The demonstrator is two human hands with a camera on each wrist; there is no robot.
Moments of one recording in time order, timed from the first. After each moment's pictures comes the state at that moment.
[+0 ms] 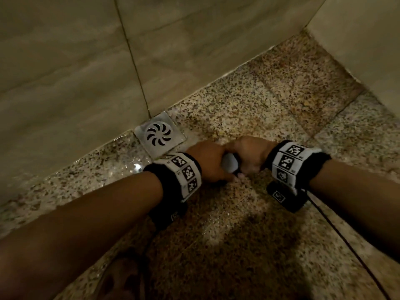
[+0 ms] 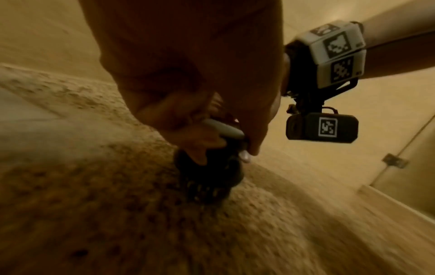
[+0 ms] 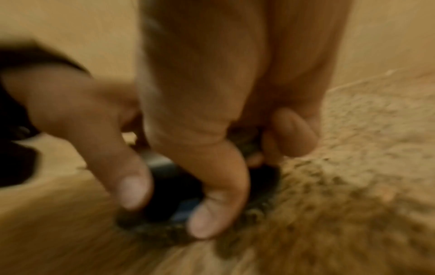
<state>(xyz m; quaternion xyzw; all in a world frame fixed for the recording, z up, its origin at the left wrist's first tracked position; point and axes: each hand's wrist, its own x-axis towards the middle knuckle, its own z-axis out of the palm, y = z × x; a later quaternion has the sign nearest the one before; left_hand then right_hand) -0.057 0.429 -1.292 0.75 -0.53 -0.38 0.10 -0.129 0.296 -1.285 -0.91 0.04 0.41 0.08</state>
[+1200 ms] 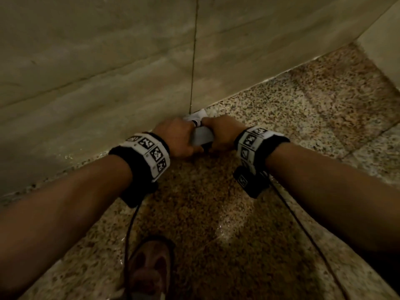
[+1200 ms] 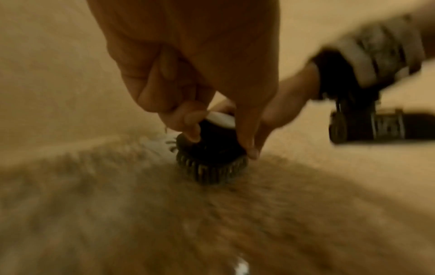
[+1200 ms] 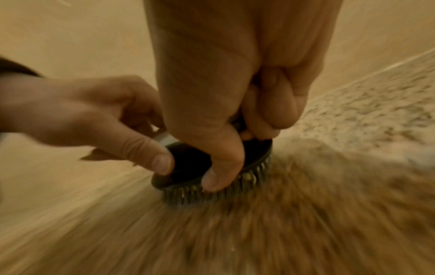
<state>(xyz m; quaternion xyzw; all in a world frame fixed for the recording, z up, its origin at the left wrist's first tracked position) 0.032 0.528 -1.278 0.87 -0.43 -0.24 0.01 -0.021 0.380 -1.288 -0.95 0.03 0.26 0.14</state>
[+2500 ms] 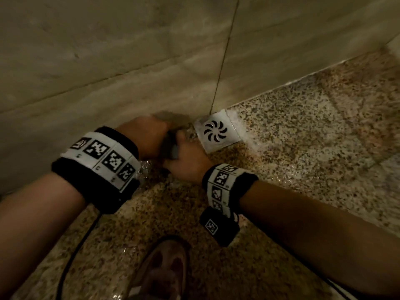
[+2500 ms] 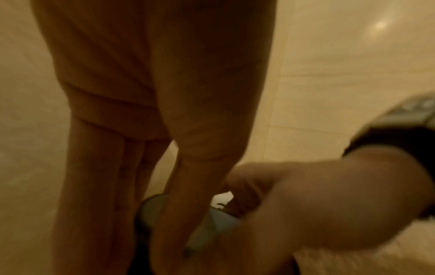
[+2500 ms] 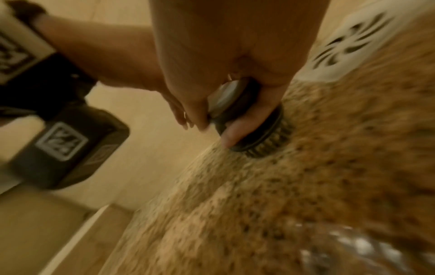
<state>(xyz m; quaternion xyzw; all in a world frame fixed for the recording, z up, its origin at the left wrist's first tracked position) 0.056 0.609 -1.244 0.87 -0.41 -0.25 -0.12 -0.032 0.514 -1.301 -0.86 0.10 0.20 0.46</state>
